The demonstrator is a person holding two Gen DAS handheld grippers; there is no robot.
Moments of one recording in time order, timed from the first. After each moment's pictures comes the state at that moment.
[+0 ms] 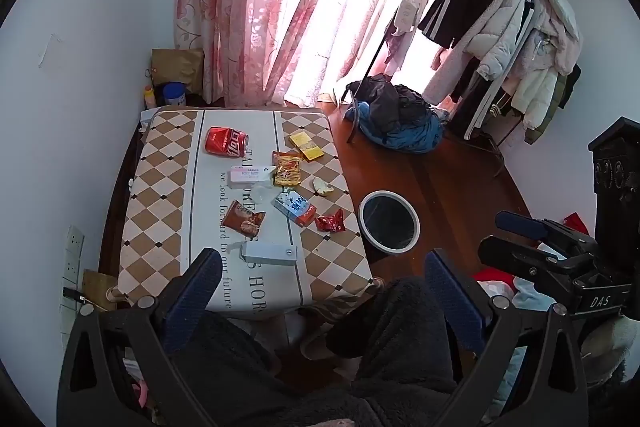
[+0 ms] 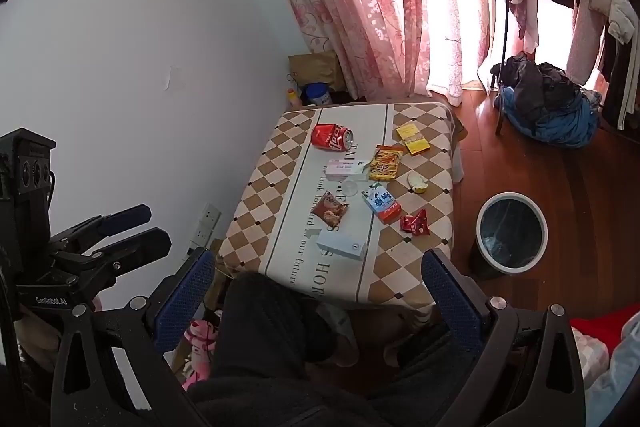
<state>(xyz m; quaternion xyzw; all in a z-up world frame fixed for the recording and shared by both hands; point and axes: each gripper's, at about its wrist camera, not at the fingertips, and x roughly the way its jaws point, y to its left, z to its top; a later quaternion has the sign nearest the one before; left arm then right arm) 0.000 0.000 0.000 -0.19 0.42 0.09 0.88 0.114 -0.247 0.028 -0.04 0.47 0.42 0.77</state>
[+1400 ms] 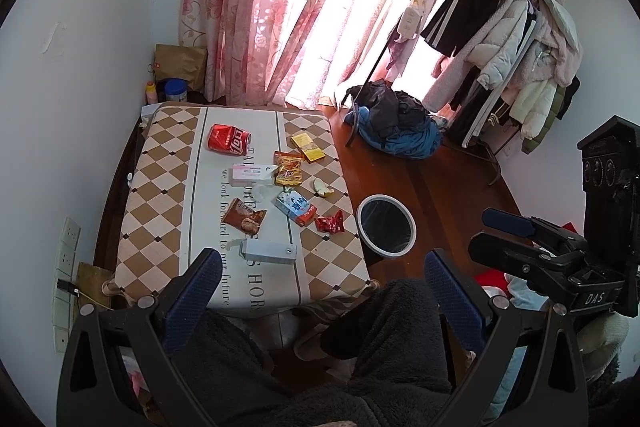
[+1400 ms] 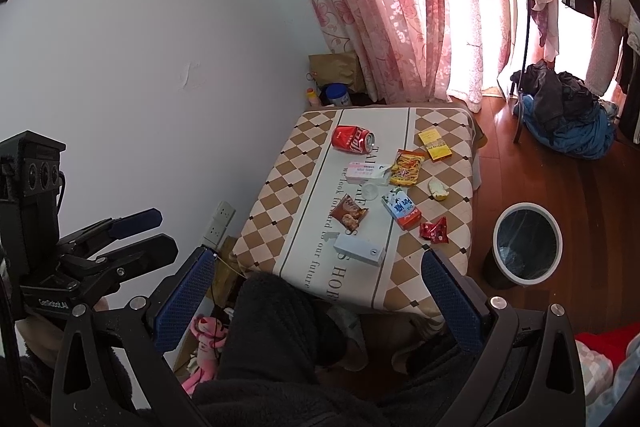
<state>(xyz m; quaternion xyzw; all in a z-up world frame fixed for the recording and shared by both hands) -0.008 -0.006 0.008 -0.21 0.41 0.09 0.88 0.106 -0.225 0.021 -0.05 0.47 0.45 0.76</state>
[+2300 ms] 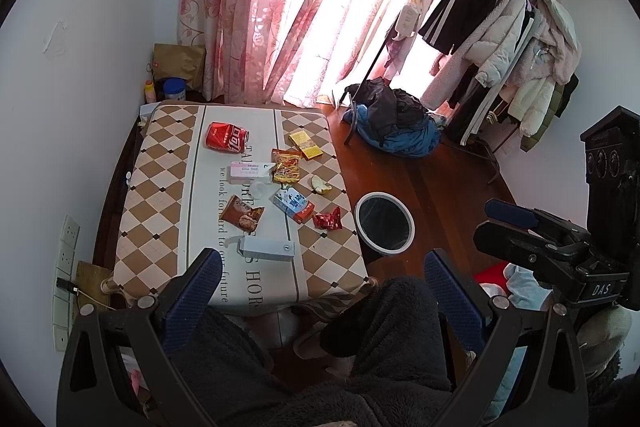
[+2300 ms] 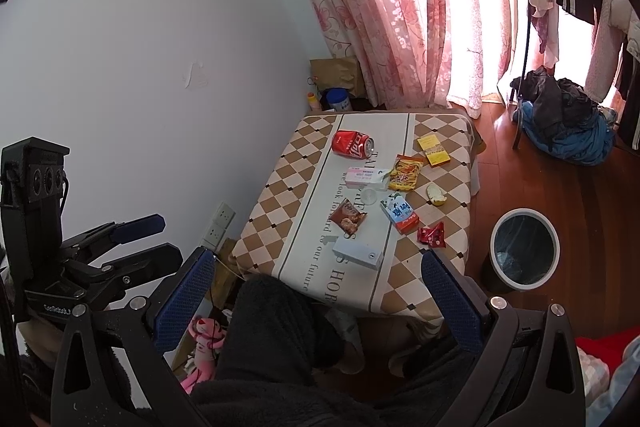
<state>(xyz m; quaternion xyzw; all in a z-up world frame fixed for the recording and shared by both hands) -0.012 -0.003 0.004 -0.21 0.41 0.09 0.88 0.108 -0.225 0.029 -0.05 0.46 0.45 0.76</state>
